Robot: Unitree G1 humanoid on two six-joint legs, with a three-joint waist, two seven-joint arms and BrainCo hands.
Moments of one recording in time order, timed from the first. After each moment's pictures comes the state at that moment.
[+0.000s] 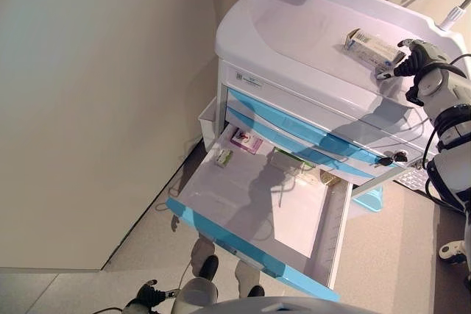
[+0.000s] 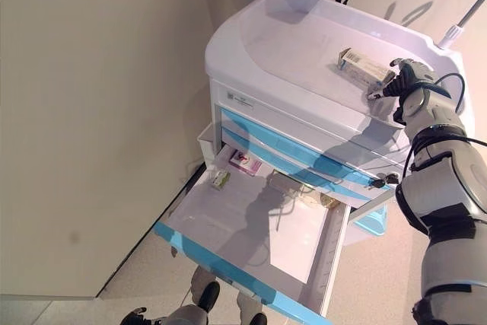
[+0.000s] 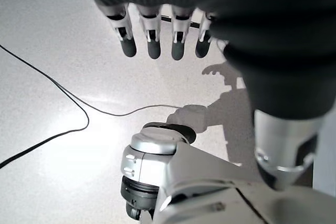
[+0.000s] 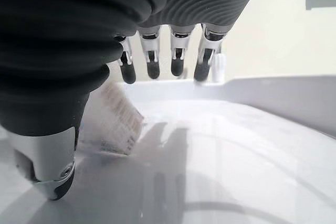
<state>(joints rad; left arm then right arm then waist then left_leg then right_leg) 0.03 0.31 -0.26 1.26 -0.01 -0.08 0.12 -1.27 -0.77 0.67 1.40 -0.26 -0.05 -0.07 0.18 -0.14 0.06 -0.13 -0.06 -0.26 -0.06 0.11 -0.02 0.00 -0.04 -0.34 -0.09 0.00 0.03</state>
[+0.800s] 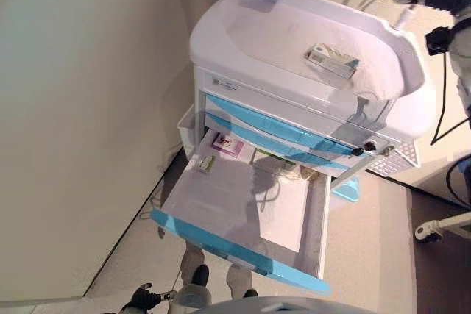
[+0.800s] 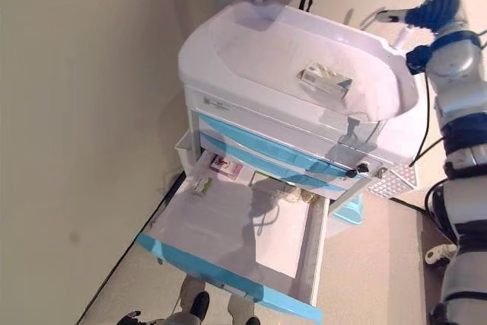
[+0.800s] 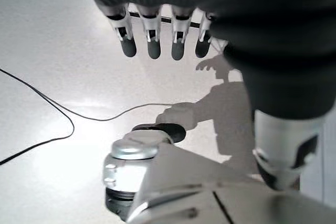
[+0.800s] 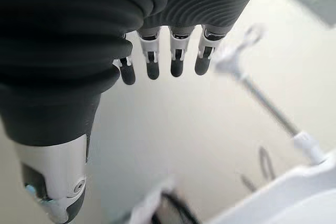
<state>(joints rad) 0.05 0.32 -0.21 1.27 -0.01 -0.08 0.12 -1.13 -0.96 0.35 0.88 0.24 -0.14 -0.15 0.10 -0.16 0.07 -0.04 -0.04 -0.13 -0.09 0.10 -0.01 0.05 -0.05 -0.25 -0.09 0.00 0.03</state>
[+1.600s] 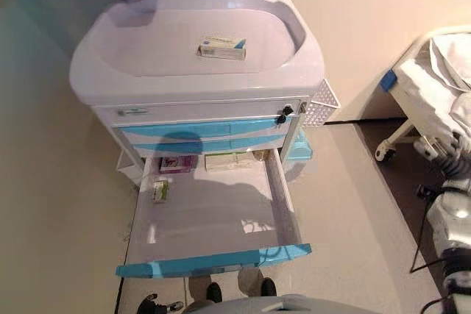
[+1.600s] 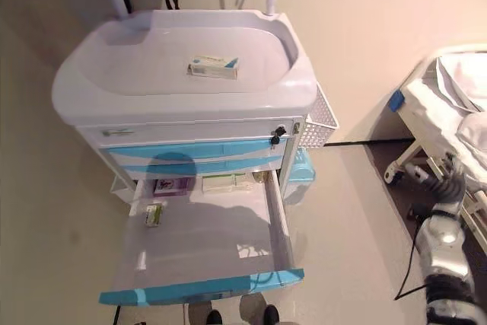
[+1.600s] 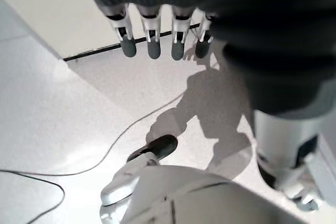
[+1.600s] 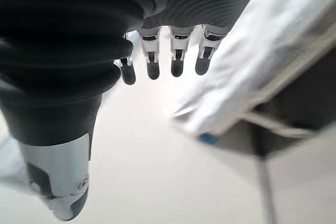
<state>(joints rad) 0.11 0.26 -0.17 1.23 0.07 -0.08 0.14 -0.10 -0.59 -0.25 0.61 0.29 -0.20 -0.31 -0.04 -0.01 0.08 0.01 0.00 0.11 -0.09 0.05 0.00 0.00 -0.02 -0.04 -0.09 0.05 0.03</state>
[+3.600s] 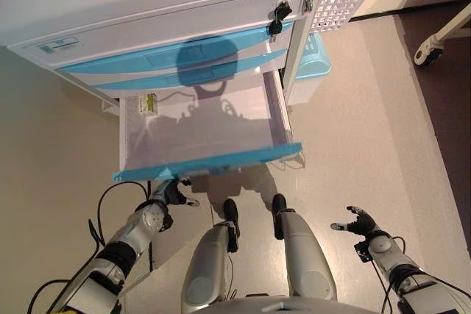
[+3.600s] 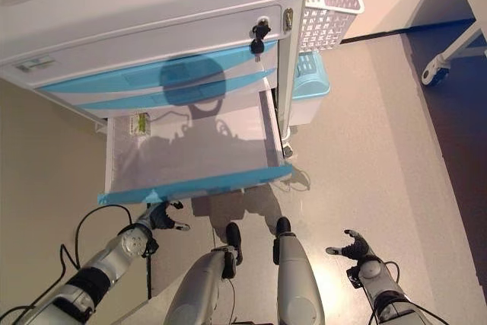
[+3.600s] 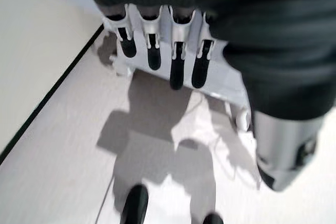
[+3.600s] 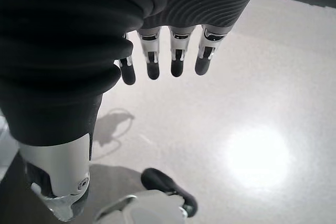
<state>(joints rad) -0.33 0.53 -0.47 0.75 0.30 -0.07 0.11 -0.20 -0.45 0.22 1.14 -0.08 -0.12 -0.11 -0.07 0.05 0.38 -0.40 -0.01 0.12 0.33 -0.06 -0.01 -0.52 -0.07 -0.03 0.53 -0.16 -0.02</state>
